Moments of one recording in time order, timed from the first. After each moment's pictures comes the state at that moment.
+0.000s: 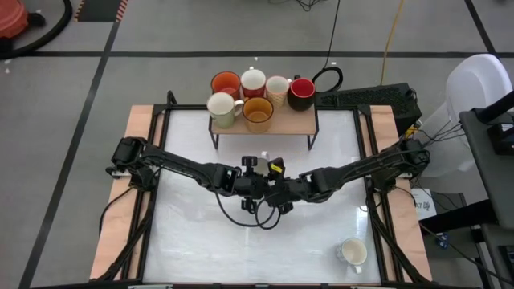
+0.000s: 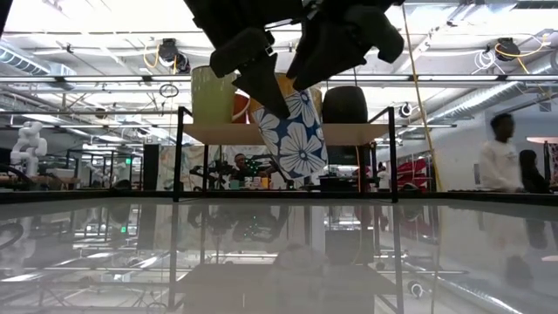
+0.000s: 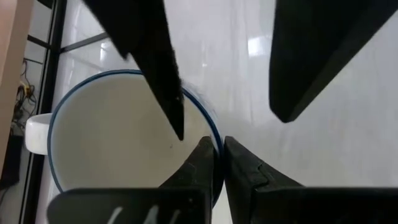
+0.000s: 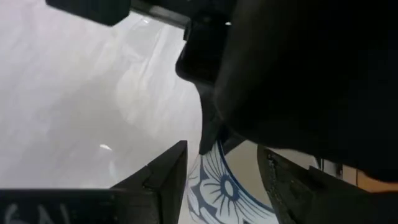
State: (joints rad) left arm -0.20 1.81 1.37 -0.52 -0.44 0.09; right arm 0.26 1.67 1.25 -0.45 0.47 -0.36
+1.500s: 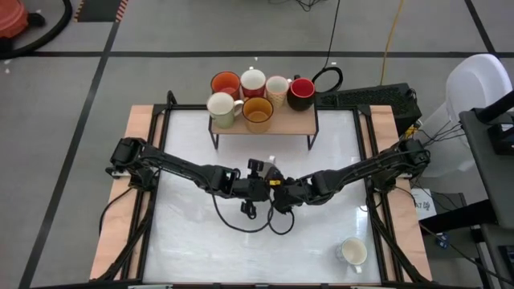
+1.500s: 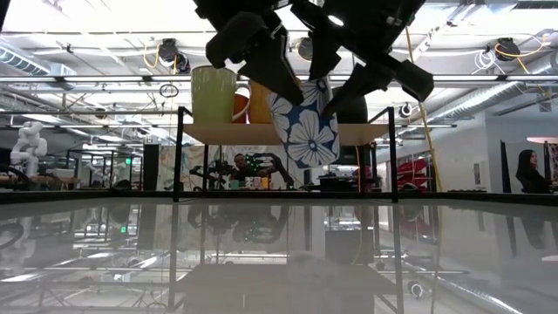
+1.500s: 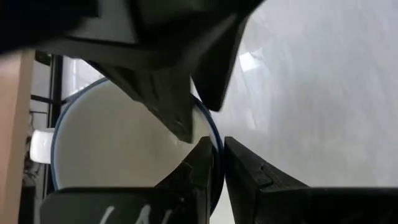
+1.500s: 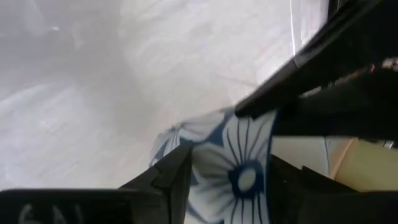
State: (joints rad) left arm -0.23 1.80 1.37 -0.43 -0.39 0.28; right arm 0.26 1.67 1.18 -0.51 0.53 -0.96
